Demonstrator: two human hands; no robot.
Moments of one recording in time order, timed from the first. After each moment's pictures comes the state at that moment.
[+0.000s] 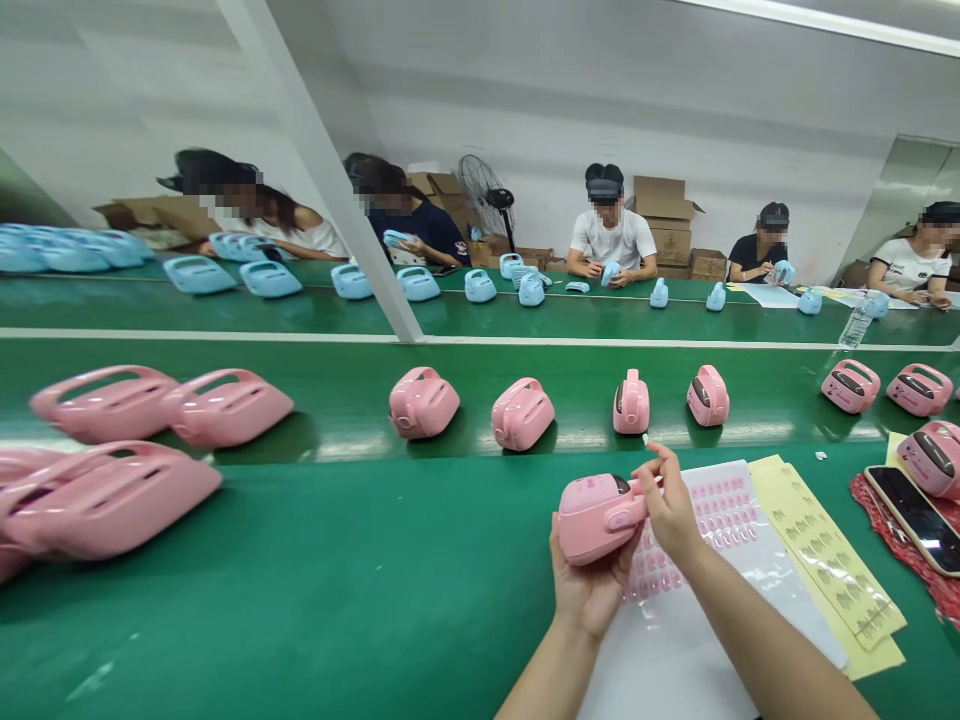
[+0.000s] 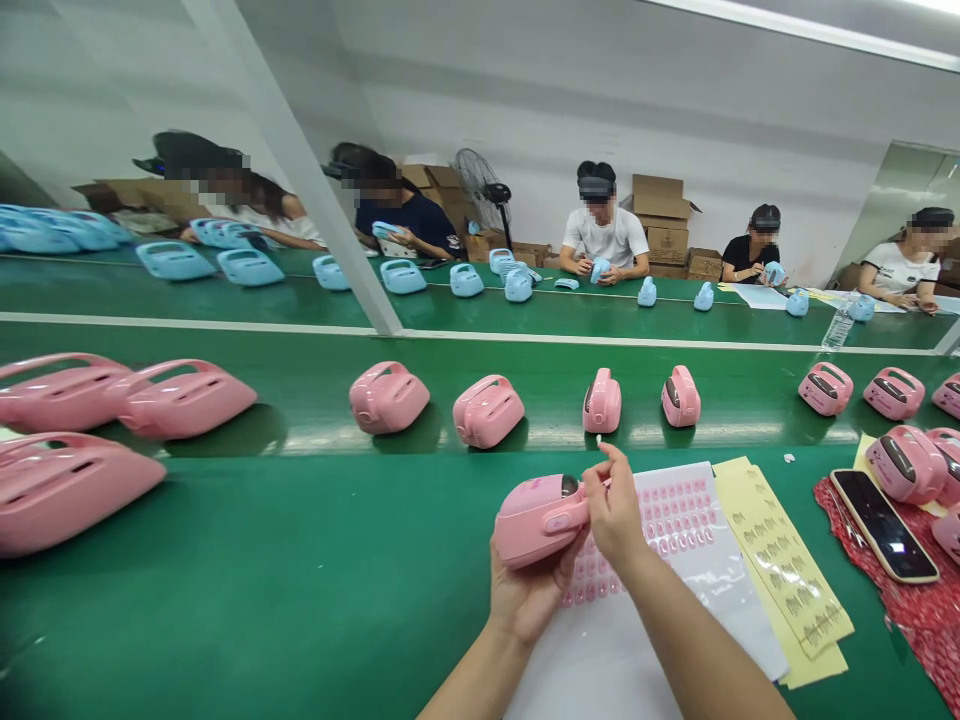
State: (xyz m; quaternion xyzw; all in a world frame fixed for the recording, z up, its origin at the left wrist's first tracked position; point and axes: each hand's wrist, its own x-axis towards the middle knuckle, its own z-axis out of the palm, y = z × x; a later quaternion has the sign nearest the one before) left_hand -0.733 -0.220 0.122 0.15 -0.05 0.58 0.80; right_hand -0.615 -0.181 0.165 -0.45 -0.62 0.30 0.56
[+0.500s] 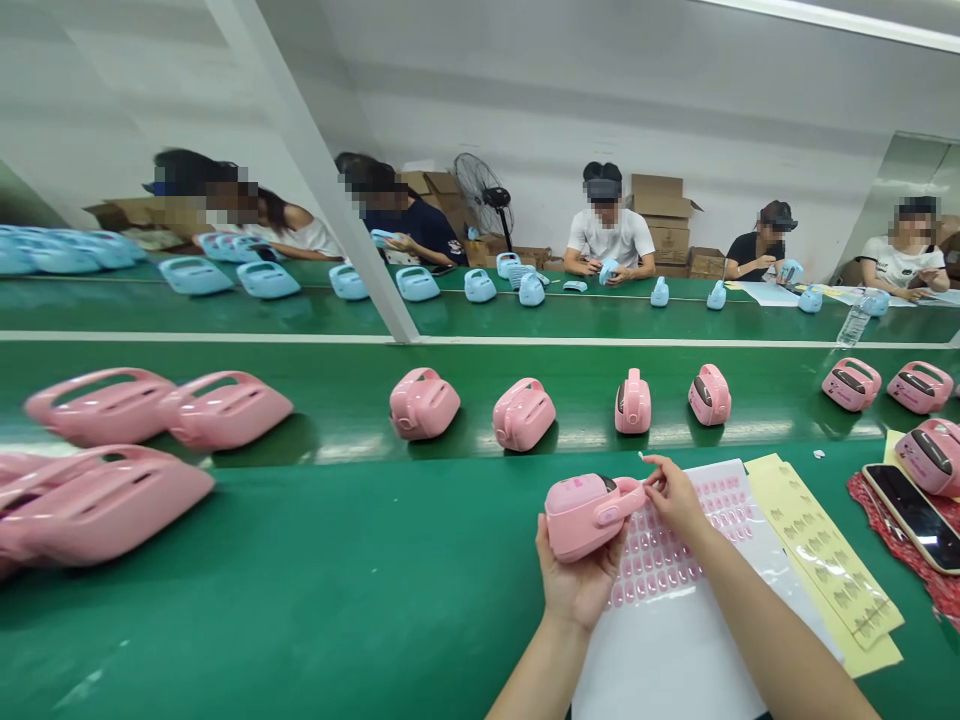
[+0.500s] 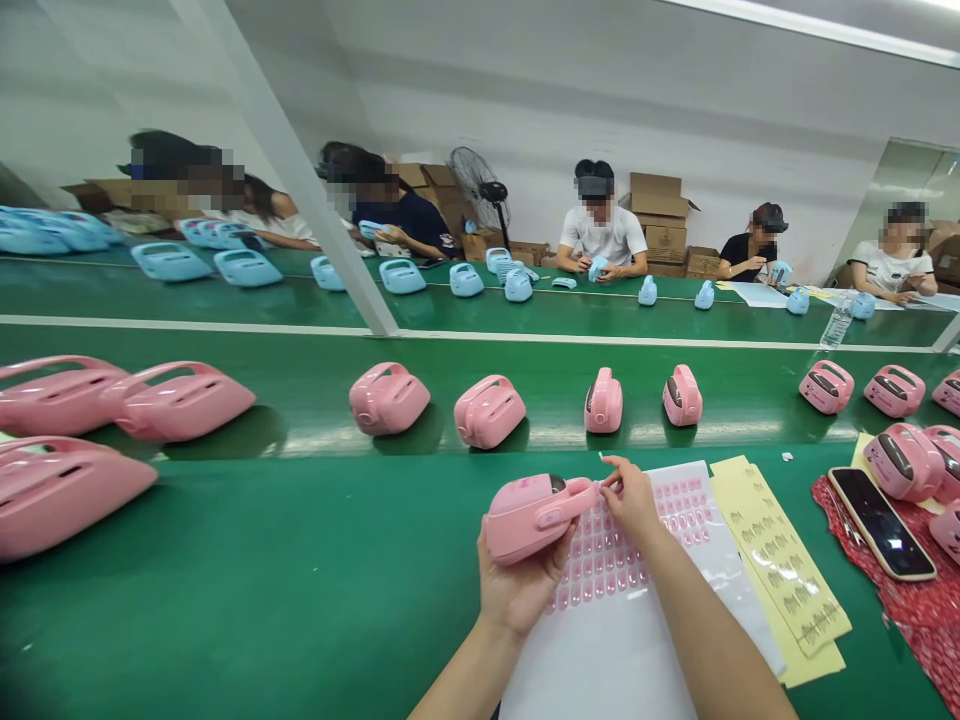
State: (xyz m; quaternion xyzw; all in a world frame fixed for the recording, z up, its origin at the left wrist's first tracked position) left_hand -0.748 -0.221 0.131 0.09 0.08 0.64 0.76; right_hand -0.597 -0.147 0.124 -0.46 -0.67 0.29 0.50
